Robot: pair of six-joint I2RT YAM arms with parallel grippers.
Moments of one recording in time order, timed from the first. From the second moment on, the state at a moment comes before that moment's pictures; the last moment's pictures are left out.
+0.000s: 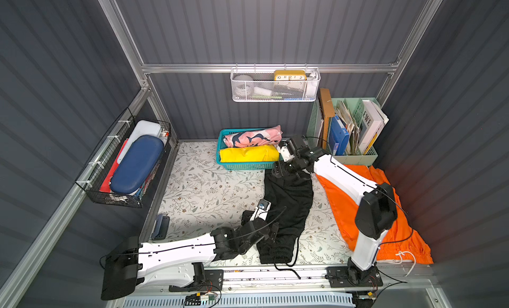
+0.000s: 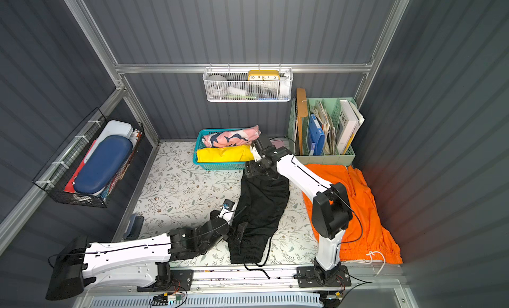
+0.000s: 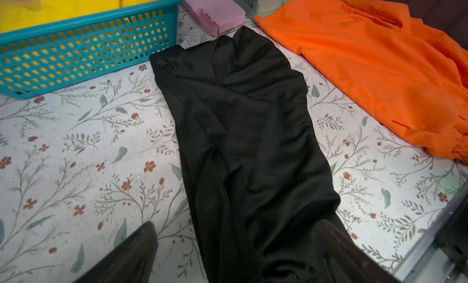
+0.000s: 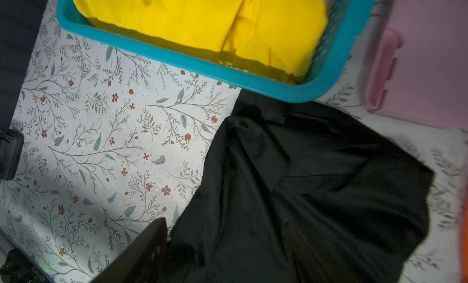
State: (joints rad) left arm -1.22 1.12 0.65 -0.18 -0.46 -0.40; right arm 0.51 1.79 1.58 -0.75 -0.14 0.28
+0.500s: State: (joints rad) left arm -1.09 1.41 0.77 0.05 -0.08 -0.17; right arm 0.39 1.59 1.08 -0.67 -0.18 0.40
